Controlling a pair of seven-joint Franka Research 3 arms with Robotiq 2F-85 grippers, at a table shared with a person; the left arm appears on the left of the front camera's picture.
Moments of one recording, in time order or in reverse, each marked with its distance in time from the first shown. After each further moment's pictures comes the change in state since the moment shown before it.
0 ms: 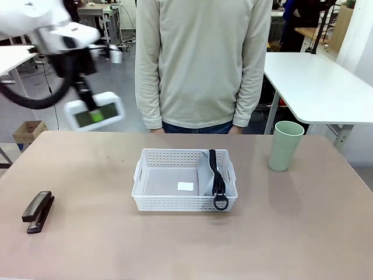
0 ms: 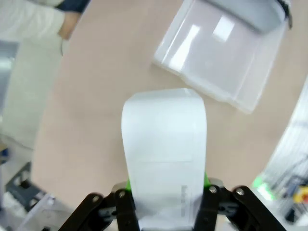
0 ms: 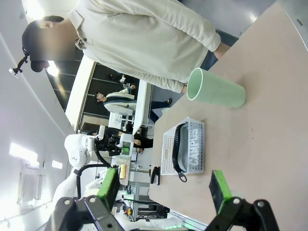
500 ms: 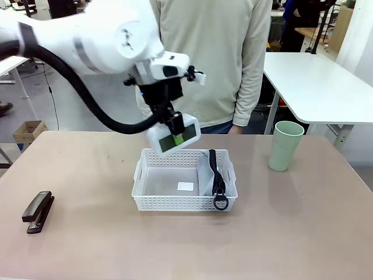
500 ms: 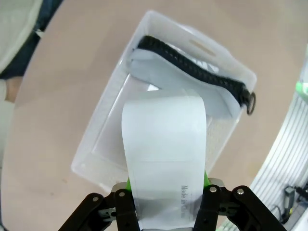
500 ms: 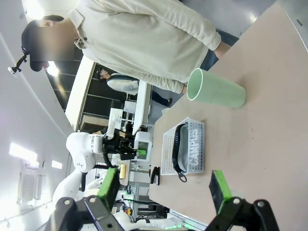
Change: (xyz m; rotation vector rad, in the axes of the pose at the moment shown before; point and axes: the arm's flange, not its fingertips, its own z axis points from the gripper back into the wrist) left arm 0.135 -0.099 -0.088 -0.084 -0.060 0.042; right arm 0.000 0.000 0.000 -0.001 -0.001 0.001
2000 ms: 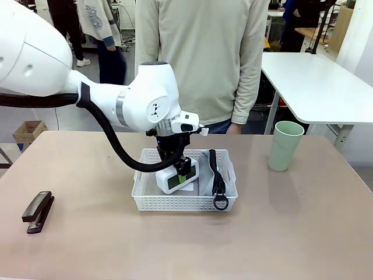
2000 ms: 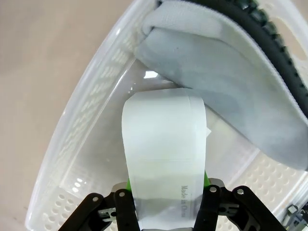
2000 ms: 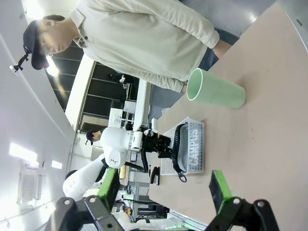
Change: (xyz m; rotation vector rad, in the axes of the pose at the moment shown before) left arm -0.008 0.028 -0.150 0.000 0.150 0.132; right arm 0.000 0.000 0.000 -0.001 0.000 0.000
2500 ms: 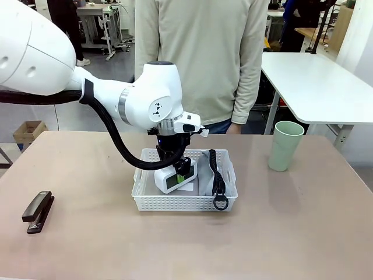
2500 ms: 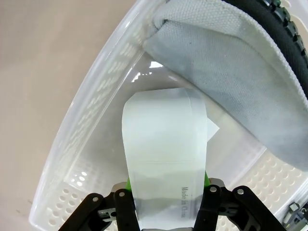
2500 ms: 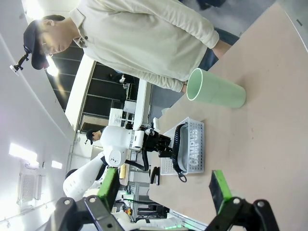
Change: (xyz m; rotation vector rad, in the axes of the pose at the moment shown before) left arm 0.004 0.001 0.001 0.031 0.047 0.009; right arm 0.000 0.000 0.000 0.000 0.000 0.000
